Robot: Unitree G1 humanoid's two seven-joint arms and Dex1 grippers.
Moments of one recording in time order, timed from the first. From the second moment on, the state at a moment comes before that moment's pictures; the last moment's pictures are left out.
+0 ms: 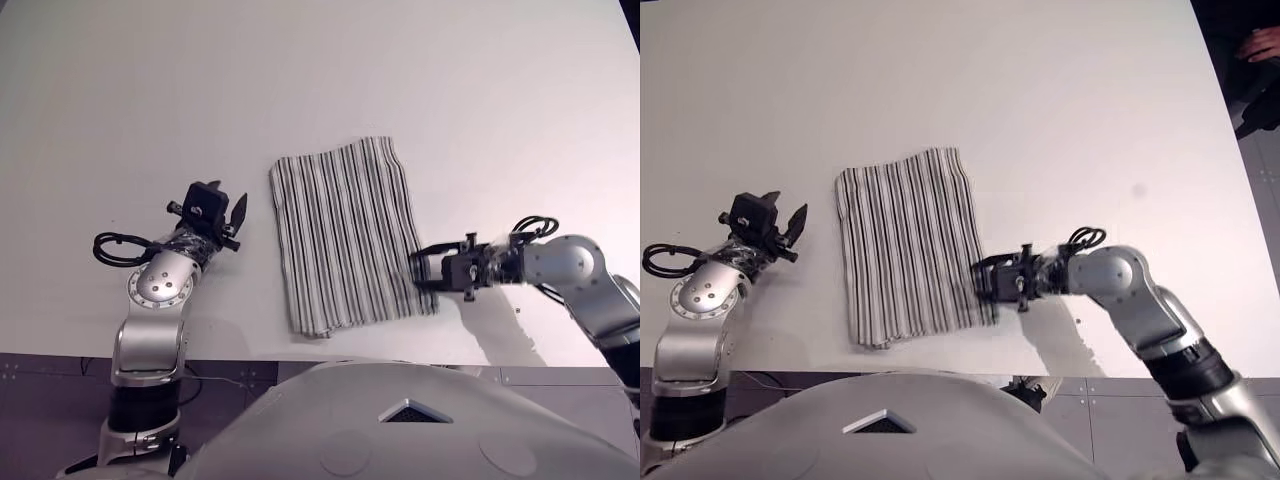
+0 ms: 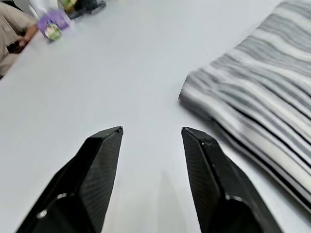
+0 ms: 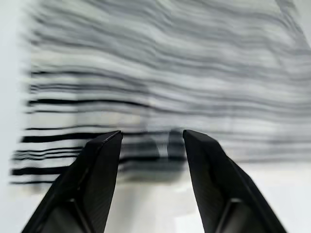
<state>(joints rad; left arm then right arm) 0.35 0.46 0.06 -0.49 0.01 0.48 -0.33 0.06 -0.86 0.40 -0.43 0.05 0.03 1.06</state>
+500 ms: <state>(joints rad) 0.36 0.47 0.04 -0.49 0.03 0.46 -0.35 -0.22 -0.55 0.45 0.01 -0.17 0.15 0.74</state>
